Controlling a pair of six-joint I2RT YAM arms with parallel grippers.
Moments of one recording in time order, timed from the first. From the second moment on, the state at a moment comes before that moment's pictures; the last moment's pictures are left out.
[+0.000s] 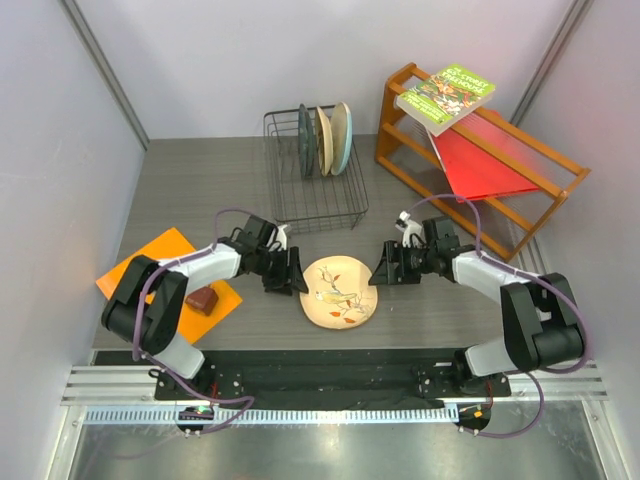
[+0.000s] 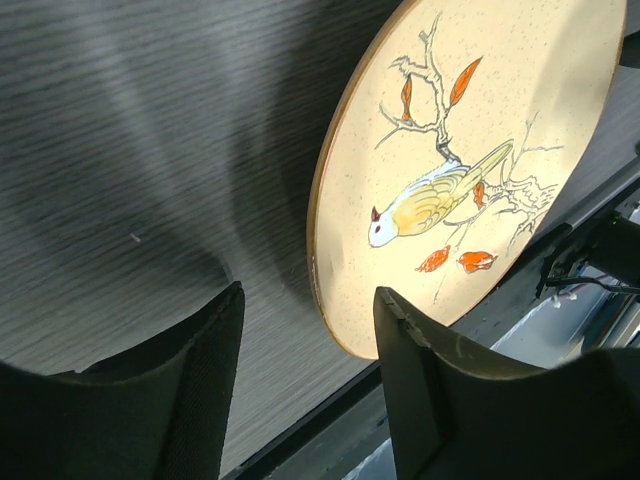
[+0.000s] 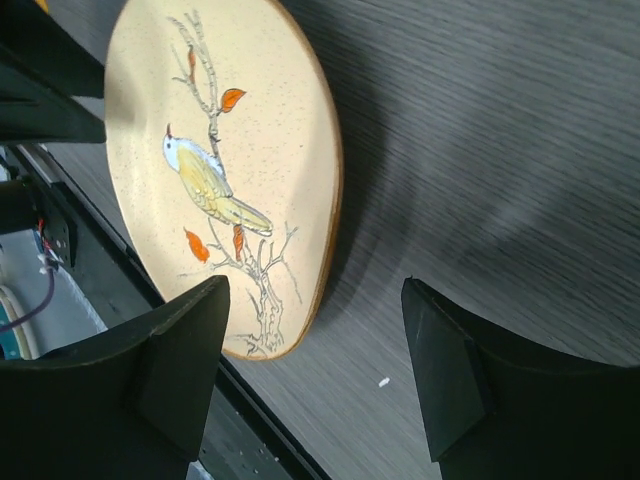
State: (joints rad) left arm -0.47 1.58 0.80 -0.31 0.50 -0.52; right arm 0.23 1.40 0.64 -0.21 -0.67 0.22
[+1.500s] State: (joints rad) left arm -0.44 1.63 0.63 0.07 0.71 -0.62; right arm 0.35 1.72 0.69 0.04 -0.83 0.35
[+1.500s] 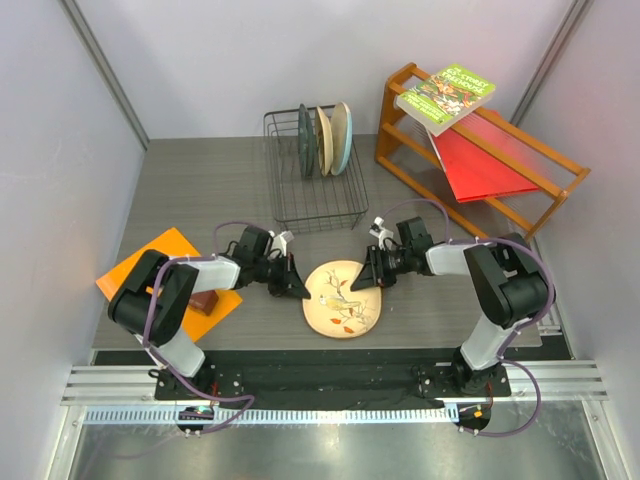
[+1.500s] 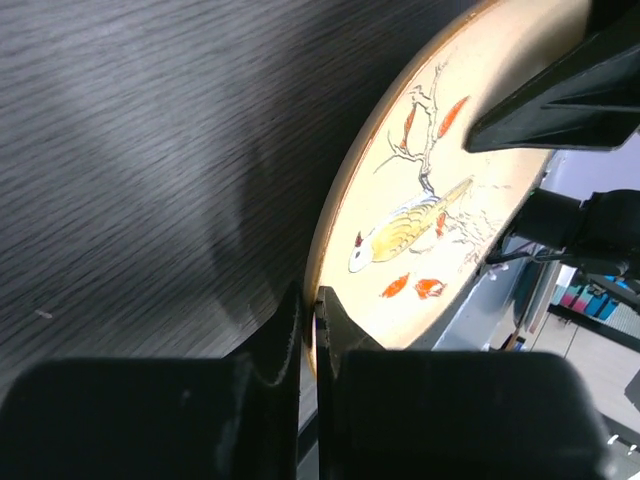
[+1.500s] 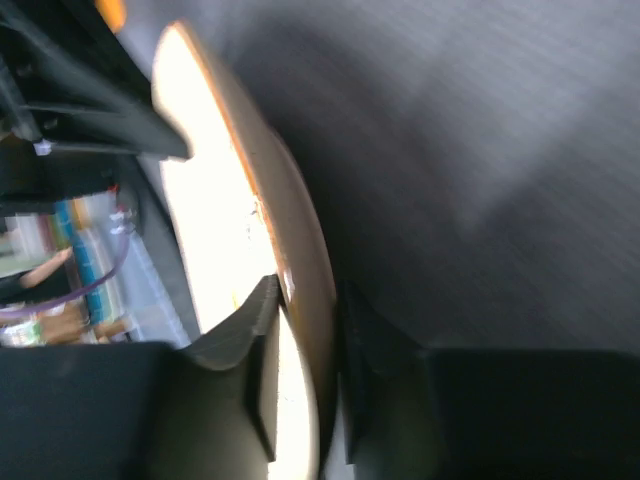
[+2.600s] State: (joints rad) left arm -0.13 1.00 0.95 -0.44 0.12 -0.21; right arm 0.59 1.80 1.89 -0.70 -0.43 0.05
